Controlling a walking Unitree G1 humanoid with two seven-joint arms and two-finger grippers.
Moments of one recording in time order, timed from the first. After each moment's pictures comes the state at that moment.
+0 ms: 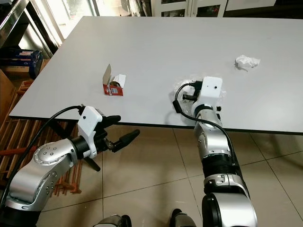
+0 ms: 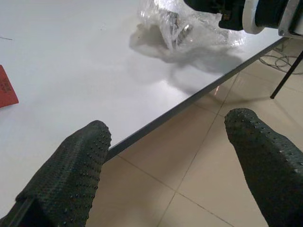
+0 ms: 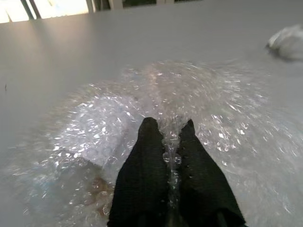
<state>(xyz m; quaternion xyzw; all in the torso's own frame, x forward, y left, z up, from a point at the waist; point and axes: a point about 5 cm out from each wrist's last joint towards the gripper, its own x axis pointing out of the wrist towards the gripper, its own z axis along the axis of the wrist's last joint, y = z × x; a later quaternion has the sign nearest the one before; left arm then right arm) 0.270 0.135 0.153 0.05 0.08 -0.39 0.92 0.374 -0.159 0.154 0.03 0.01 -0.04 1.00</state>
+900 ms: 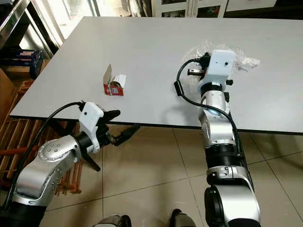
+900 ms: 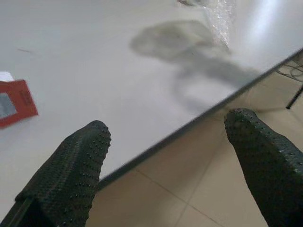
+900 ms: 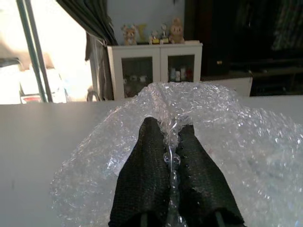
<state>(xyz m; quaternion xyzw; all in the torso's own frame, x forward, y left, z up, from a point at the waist) 0.282 0.132 0.156 0.05 0.05 -0.35 0.93 0.377 -0.157 0.222 0.00 -0.16 -0.04 0.99</state>
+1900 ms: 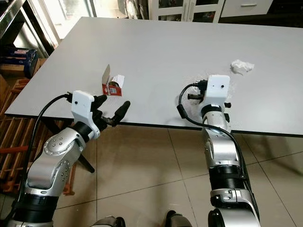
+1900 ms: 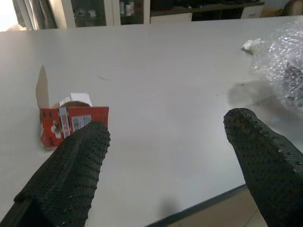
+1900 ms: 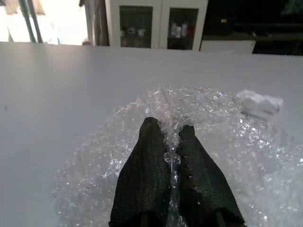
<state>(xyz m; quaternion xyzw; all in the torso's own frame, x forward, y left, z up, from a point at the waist) 0.303 0.140 0.160 0.01 -0.01 -0.23 0.97 0.354 -0.171 0.169 -0.01 -0.04 -0.05 1.00</state>
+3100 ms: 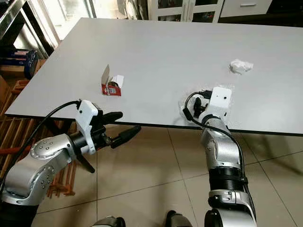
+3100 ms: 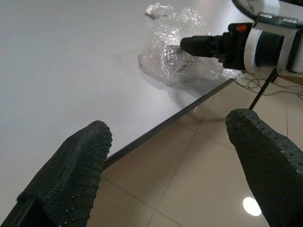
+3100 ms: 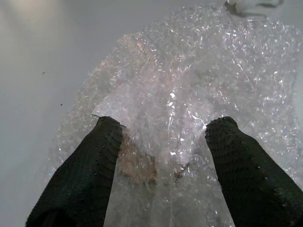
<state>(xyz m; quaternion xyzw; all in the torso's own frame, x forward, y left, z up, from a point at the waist) 0.272 0.136 0.165 0.02 0.07 -0.42 0.91 0.350 -0.177 0.141 0.08 0.10 -0.08 0.99</state>
